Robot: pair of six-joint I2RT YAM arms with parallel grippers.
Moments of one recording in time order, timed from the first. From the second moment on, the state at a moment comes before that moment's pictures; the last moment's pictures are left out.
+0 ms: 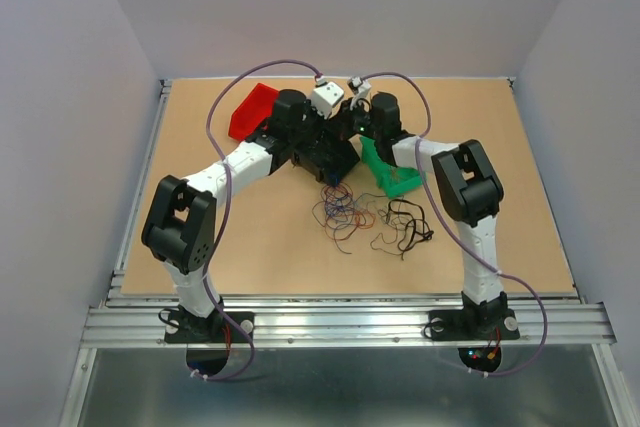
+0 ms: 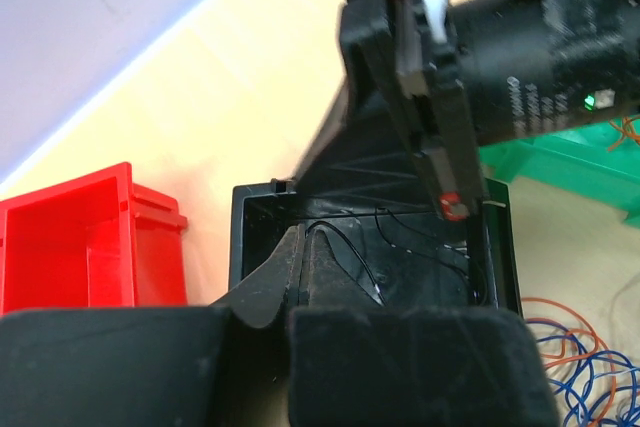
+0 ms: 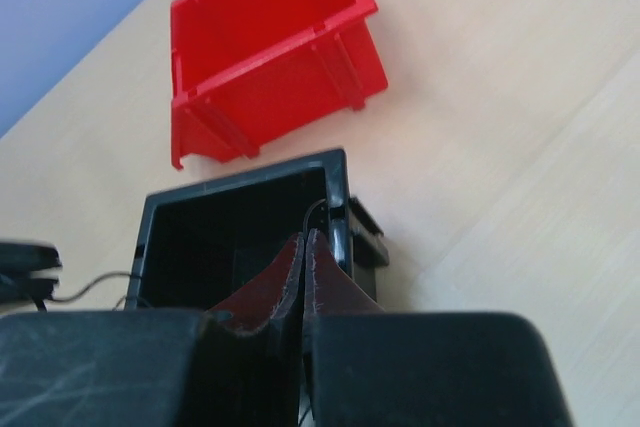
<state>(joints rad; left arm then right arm) -0.53 1.75 1.29 0.08 0.07 0.28 0.43 2.22 1.50 0.56 -0.51 0.28</state>
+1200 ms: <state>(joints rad) -0.40 1.92 1.17 0.55 0.23 0.19 0.49 2.05 1.17 0.64 -0.33 0.23</state>
